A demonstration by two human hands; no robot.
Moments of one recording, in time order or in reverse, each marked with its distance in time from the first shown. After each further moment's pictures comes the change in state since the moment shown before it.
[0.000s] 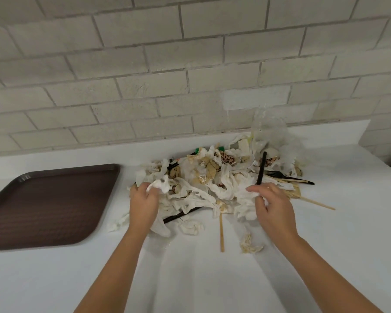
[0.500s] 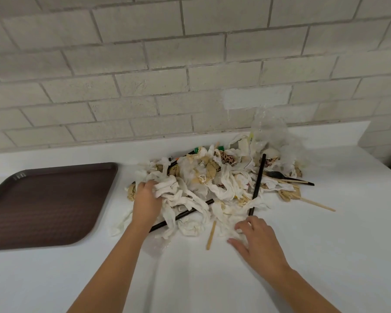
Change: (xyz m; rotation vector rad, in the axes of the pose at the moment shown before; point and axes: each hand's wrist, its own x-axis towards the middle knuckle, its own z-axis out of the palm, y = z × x) left_hand 0.025 -0.019 0.015 0.334 -0.068 0.215; right_hand -0.060 0.032 0.037 -0.427 -0.310 -0.180
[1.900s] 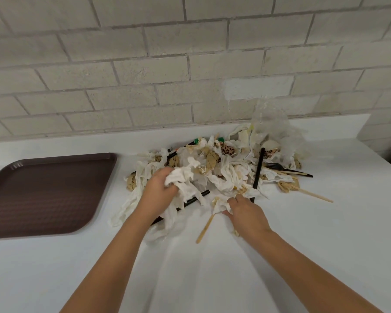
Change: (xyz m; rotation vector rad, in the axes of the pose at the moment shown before) left_hand -0.030 0.049 -0.028 -0.321 -0.213 0.139; right_hand 0.053 -0.020 -0.005 -0.272 -0.113 -0.057
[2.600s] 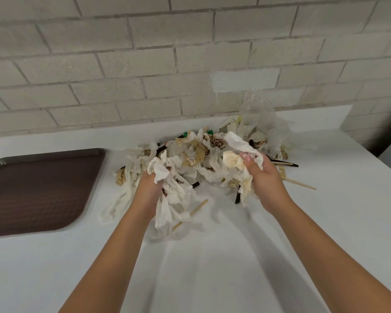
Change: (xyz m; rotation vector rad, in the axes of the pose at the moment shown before) left_hand -0.008 0.022 0.012 -0.618 0.082 -0.538; right_hand 0.001 0.024 -0.098 1.512 0.217 0.490
